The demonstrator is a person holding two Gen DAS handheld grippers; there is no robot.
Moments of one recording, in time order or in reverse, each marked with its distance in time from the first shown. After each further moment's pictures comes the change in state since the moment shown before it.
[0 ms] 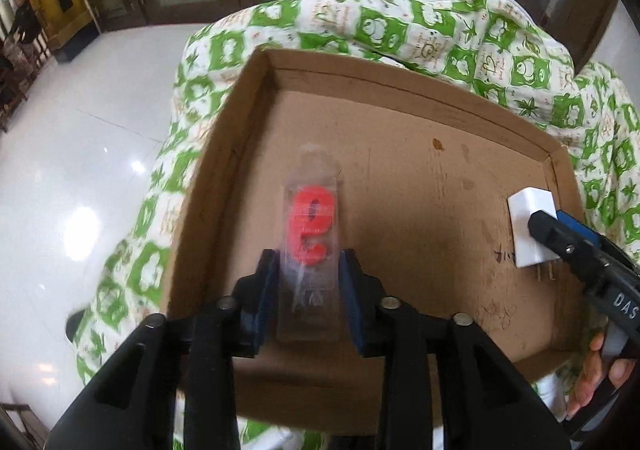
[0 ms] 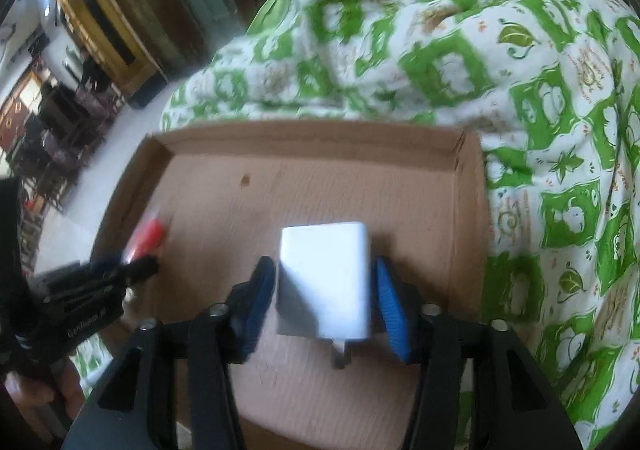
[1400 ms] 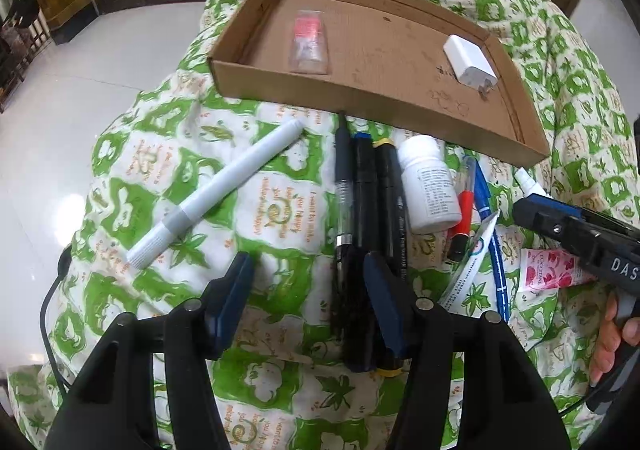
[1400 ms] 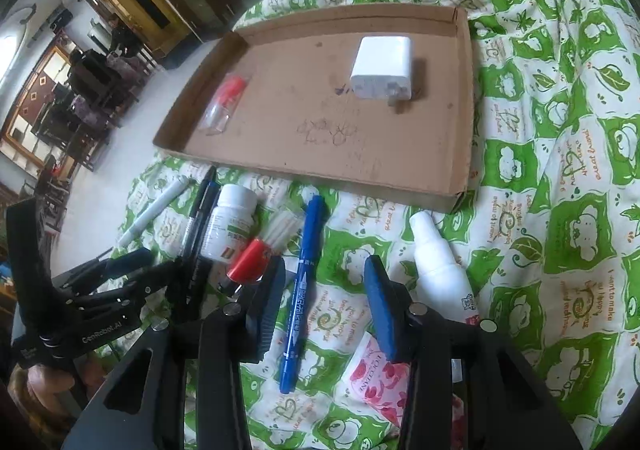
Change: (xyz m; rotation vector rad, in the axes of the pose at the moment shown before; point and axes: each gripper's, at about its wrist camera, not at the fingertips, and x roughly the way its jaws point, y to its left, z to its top) left arm -0.057 -0.002 -0.151 0.031 0.035 -0.041; right arm -0.067 0.024 -0.134 -0.069 0.166 0.090
